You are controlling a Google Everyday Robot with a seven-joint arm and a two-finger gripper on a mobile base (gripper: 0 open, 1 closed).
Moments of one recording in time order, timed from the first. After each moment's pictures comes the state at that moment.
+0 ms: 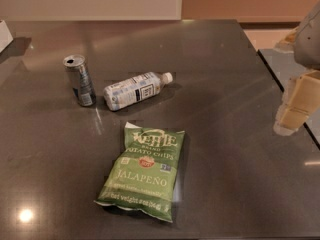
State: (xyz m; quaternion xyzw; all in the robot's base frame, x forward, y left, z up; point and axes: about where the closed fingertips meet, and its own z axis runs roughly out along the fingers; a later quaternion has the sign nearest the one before) arm 0.438 -0.217 0.976 -0.60 0.78 -0.03 0.16
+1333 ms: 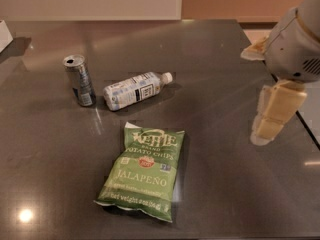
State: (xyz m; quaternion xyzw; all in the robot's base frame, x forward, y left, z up) arm 0.430 -0.164 0.966 -0.66 0.73 0.01 0.18
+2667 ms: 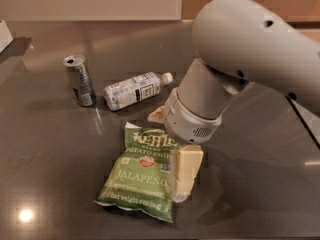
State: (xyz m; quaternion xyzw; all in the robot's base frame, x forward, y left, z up) arm 0.382 -0.010 0.852 -0.78 0.59 0.14 0.14
